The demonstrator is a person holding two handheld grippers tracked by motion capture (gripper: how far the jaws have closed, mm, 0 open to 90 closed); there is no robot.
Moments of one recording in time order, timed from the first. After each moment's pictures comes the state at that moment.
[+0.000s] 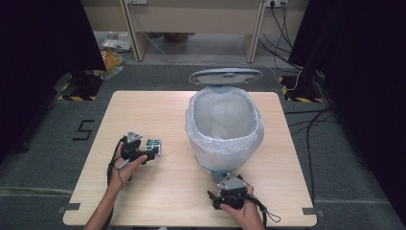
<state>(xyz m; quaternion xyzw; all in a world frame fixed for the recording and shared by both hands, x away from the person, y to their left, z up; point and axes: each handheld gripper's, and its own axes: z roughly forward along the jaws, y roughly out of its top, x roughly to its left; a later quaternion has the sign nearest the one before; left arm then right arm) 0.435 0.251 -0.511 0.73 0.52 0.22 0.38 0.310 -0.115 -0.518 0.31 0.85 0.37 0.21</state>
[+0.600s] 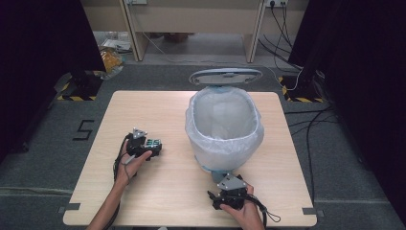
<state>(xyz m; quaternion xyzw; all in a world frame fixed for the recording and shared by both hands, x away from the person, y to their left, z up) 0.453 0.243 -0.522 0.73 0.53 0.22 0.37 0.310 -0.114 -0.518 0.31 0.85 0.36 0.21</state>
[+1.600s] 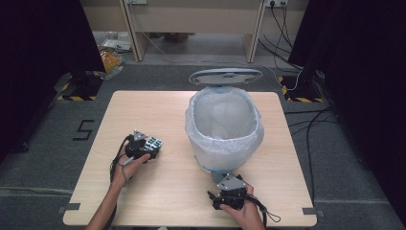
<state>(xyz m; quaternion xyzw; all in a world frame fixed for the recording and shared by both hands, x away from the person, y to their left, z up) 0.444 0.243 -0.516 0.77 0.50 0.21 0.34 0.310 -0.114 -0.518 0.30 0.85 0.36 0.21</state>
